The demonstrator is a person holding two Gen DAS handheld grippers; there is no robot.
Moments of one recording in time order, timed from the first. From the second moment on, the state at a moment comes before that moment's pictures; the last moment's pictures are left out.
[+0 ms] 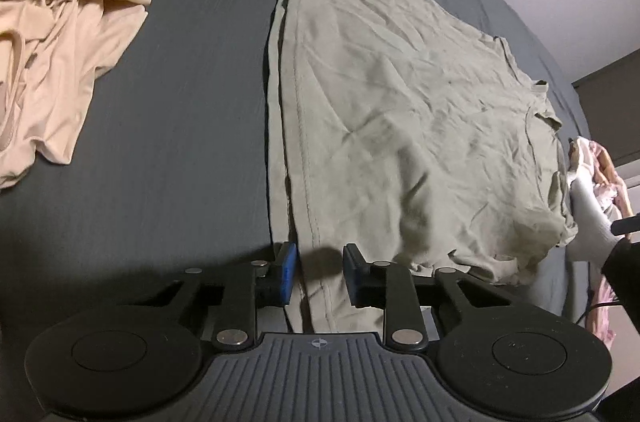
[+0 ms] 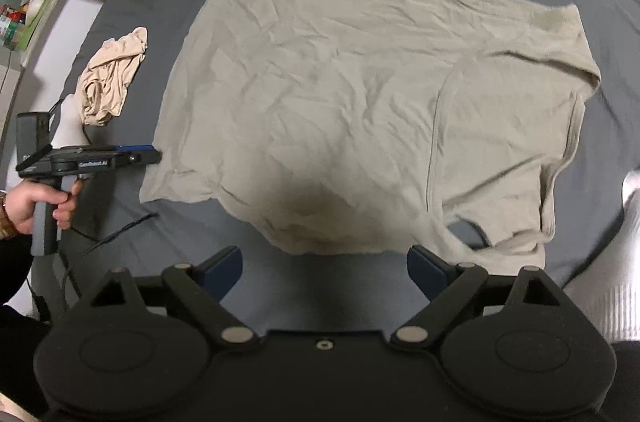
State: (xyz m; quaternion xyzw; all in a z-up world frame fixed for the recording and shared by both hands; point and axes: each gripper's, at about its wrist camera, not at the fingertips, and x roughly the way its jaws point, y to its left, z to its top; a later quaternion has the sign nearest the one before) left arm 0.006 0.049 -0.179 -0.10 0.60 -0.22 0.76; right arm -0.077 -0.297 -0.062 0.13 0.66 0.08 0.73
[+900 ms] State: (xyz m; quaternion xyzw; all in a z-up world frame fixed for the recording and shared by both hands) left arm 0.018 0.048 -0.173 -0.03 0.60 -0.20 0.77; right arm -0.079 -0.315 -0.078 0.13 0.68 0.06 0.72
